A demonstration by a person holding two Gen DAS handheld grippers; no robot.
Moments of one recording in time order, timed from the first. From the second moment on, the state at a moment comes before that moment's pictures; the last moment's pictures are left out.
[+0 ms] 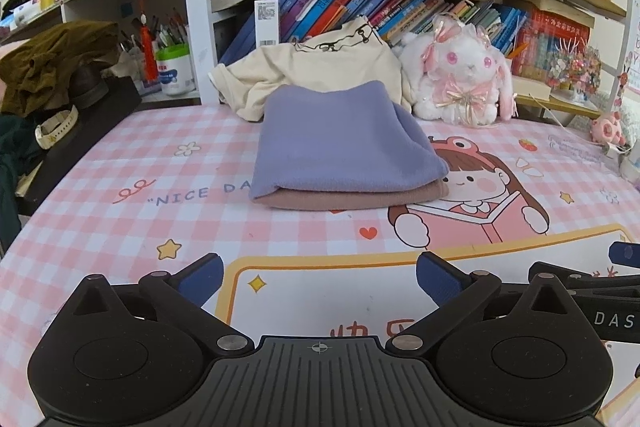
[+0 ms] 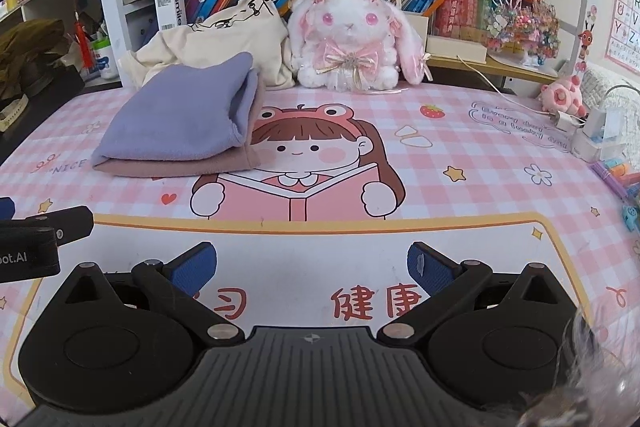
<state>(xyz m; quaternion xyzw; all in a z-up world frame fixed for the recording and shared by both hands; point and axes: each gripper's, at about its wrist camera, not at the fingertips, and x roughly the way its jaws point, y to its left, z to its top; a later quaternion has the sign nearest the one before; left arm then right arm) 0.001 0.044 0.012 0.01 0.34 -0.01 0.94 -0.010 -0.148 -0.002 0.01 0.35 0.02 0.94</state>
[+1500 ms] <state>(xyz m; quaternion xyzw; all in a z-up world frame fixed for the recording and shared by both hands) 0.005 0.042 0.010 0.01 0.35 -0.01 0.94 -0.009 -0.150 -0.001 0.01 0.35 0.01 0.94</state>
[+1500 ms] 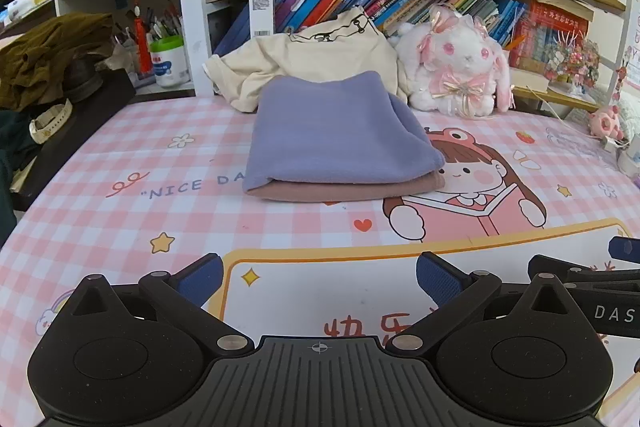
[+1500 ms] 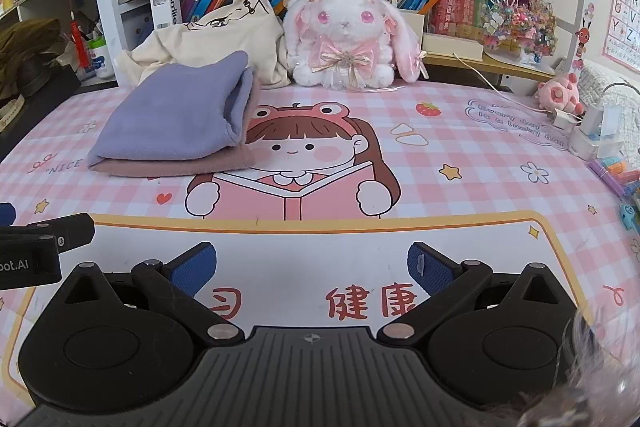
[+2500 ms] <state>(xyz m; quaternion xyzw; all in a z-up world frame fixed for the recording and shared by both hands) 0.011 0.040 0.010 0.01 0.36 -0.01 0.93 -0.004 -0.151 -0.003 0.01 0.35 0.01 0.94</state>
